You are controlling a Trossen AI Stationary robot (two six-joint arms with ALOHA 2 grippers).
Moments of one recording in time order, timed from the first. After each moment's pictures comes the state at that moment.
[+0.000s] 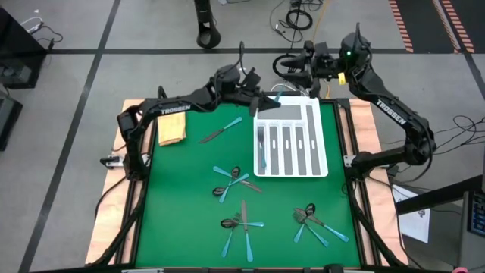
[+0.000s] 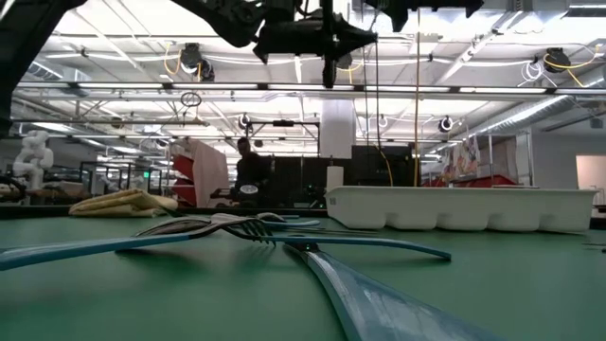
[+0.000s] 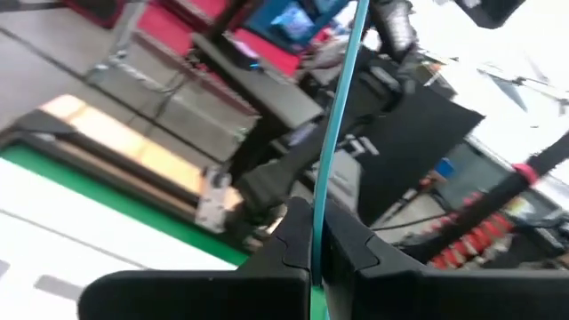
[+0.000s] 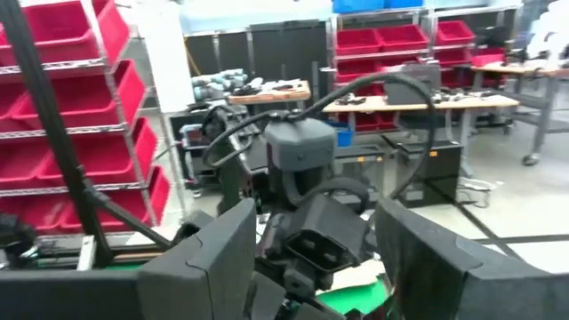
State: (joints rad) left arm 0.45 1.89 1.59 0.23 0.65 -0.61; right arm -0.84 1.29 1.37 -0.03 -0.86 0.10
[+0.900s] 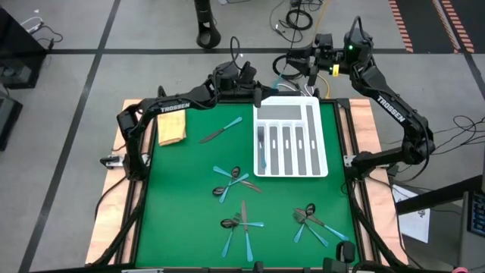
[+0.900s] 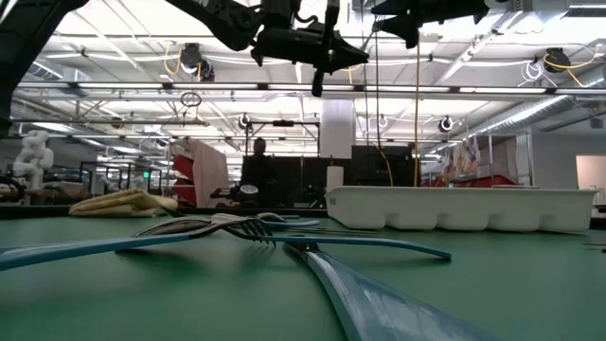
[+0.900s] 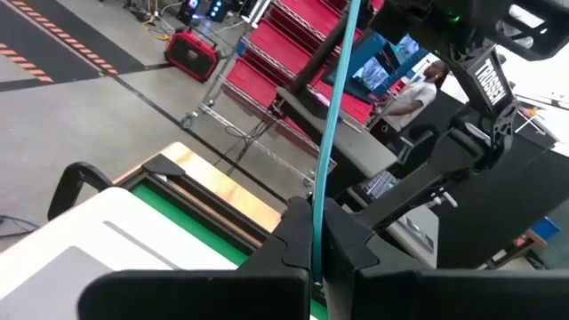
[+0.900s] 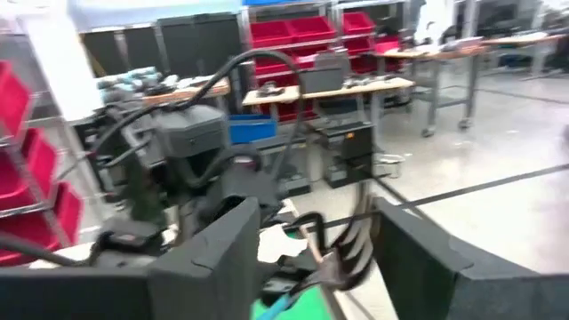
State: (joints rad) left arm 0.48 1.90 1.59 0.23 0.42 -0.57; right arm -0.94 1.31 1.38 -0.08 -0.69 0.09
